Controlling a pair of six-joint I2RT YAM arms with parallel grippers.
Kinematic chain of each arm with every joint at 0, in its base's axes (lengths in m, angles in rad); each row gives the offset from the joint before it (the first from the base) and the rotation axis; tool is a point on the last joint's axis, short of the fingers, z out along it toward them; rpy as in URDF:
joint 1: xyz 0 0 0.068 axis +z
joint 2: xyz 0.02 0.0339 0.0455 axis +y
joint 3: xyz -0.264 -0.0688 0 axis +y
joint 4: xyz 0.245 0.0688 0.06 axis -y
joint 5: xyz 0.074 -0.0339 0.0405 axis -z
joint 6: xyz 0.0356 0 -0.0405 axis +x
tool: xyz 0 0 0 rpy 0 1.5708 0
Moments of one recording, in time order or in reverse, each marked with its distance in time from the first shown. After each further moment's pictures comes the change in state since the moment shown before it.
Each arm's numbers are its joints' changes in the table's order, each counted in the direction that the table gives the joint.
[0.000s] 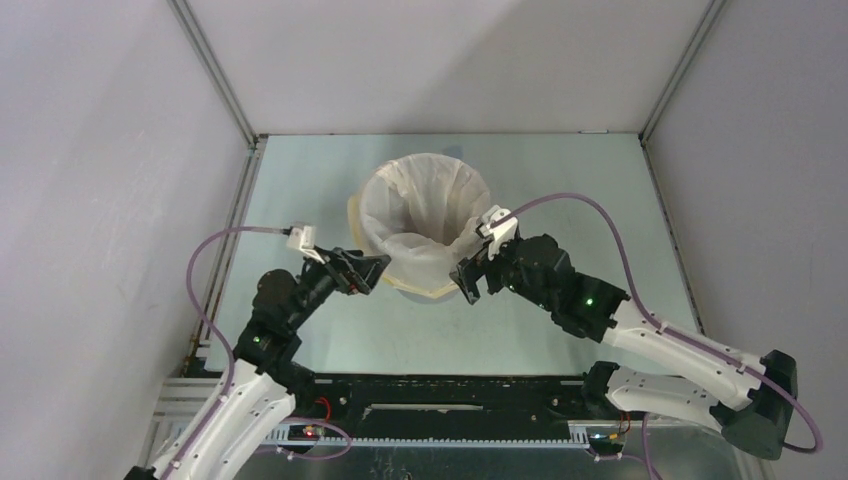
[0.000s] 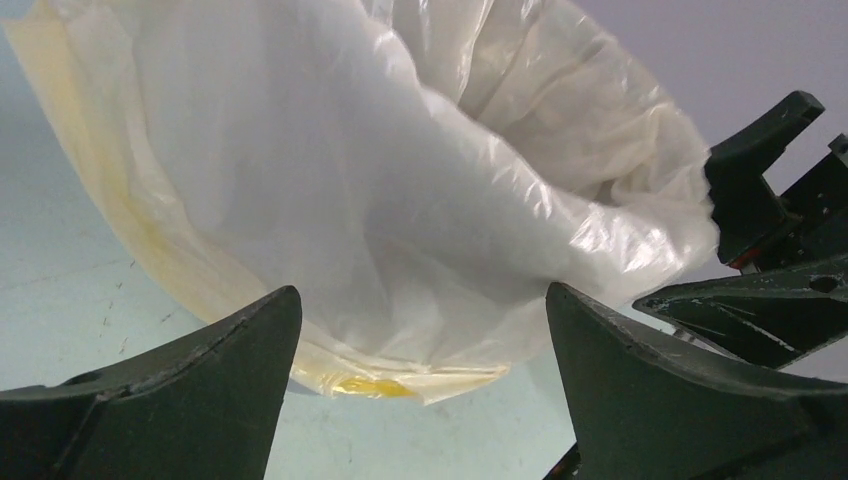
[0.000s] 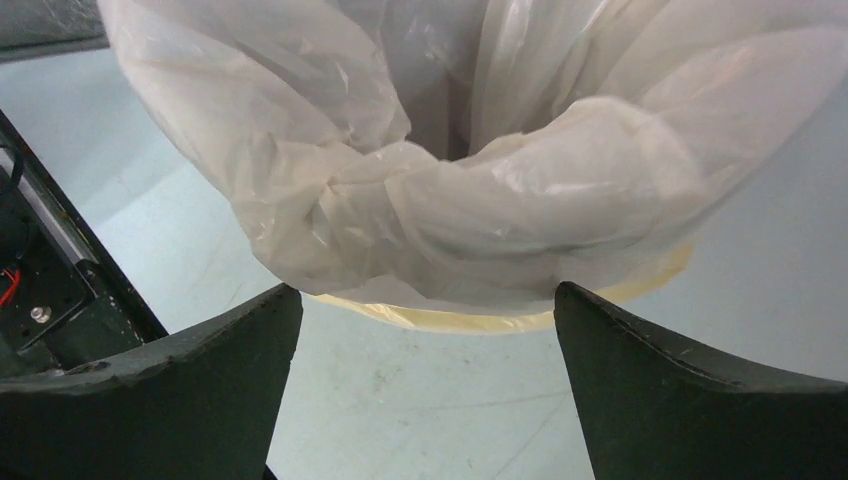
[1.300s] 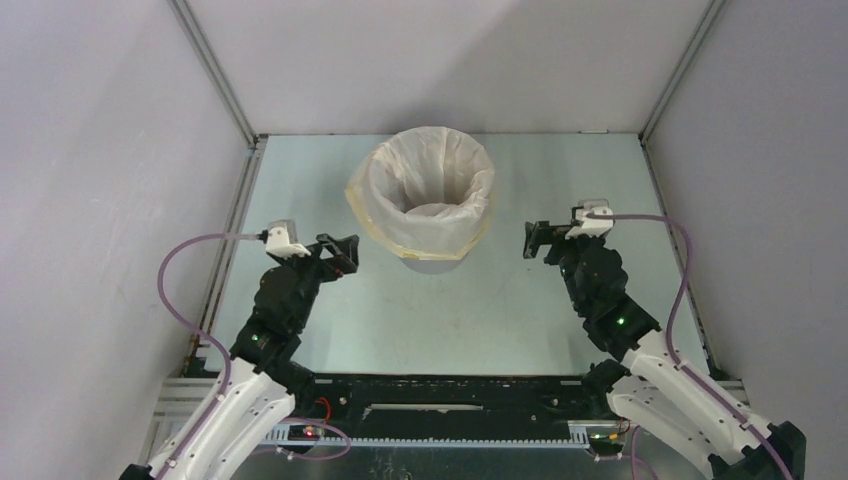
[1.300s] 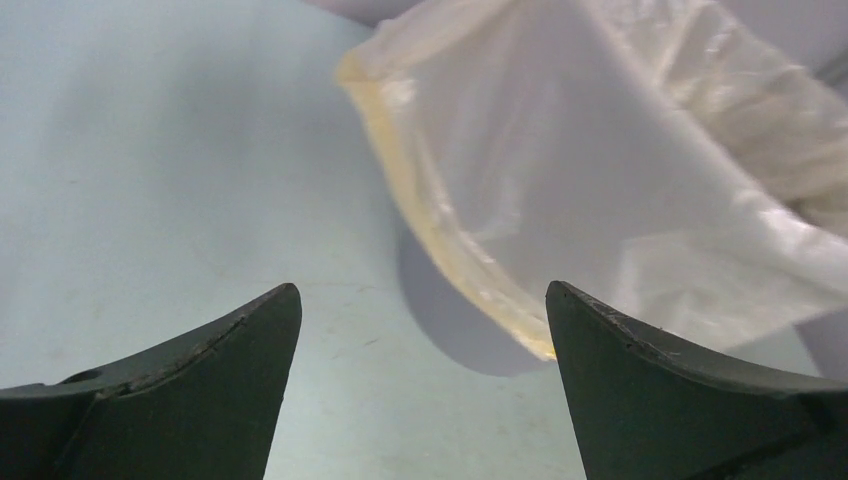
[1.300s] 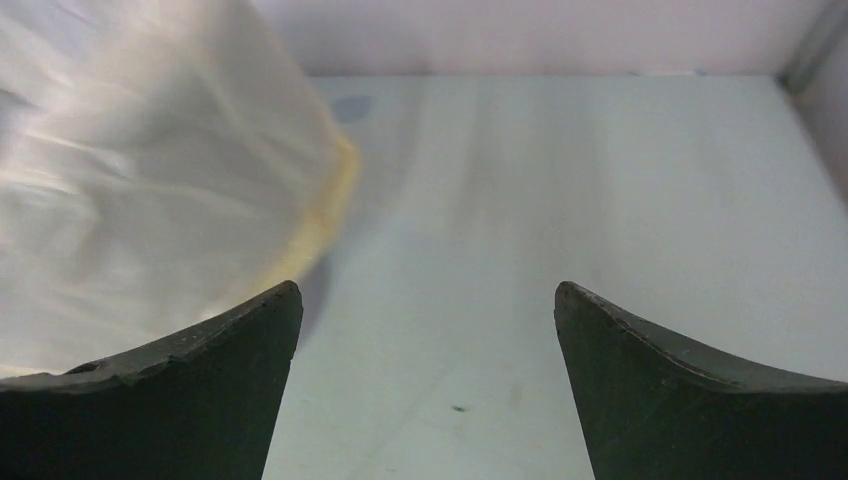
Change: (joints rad) left arm -0.044 0.010 -0.024 -0.057 -0.468 0.107; right arm -0.351 -0.262 0.296 0.315 0.282 0.097
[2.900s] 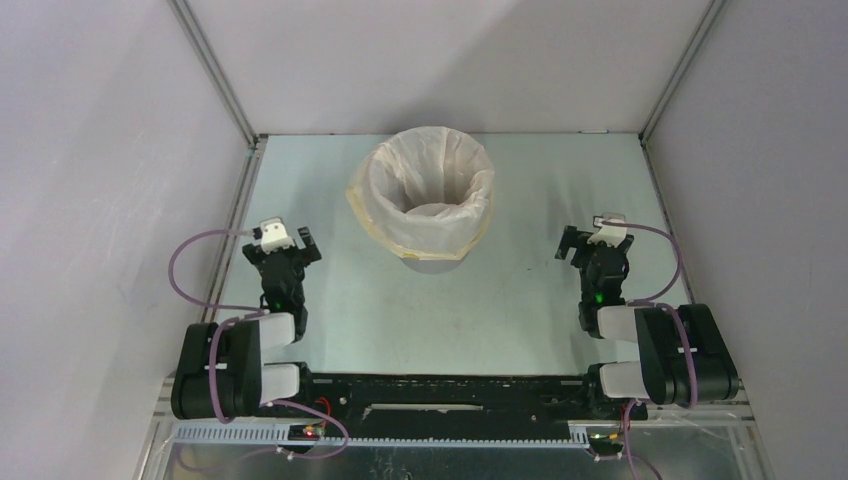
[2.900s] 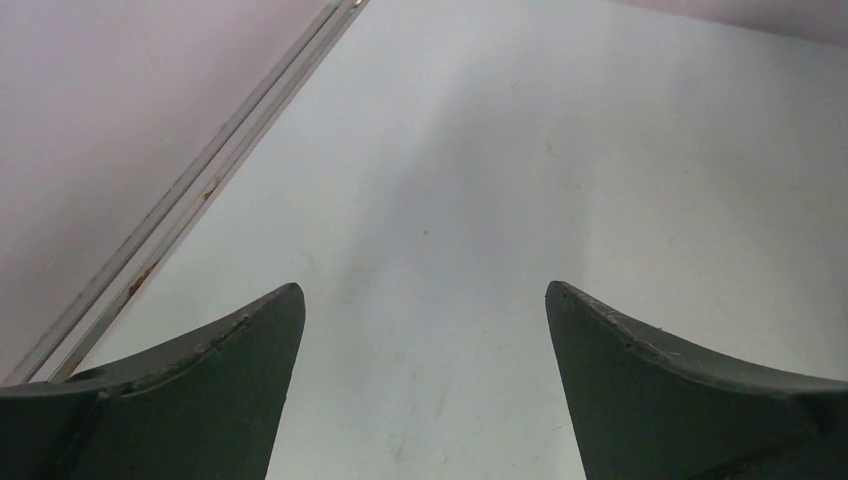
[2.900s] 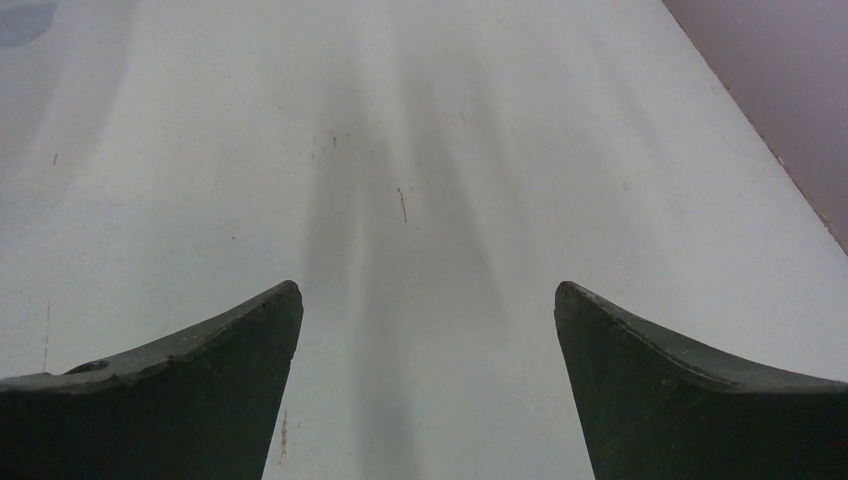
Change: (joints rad) left arm 0.492 0.779 0.251 0.989 -0.032 0.426; right arm -0.534 0.641 0.363 0.902 -0.193 -0.107
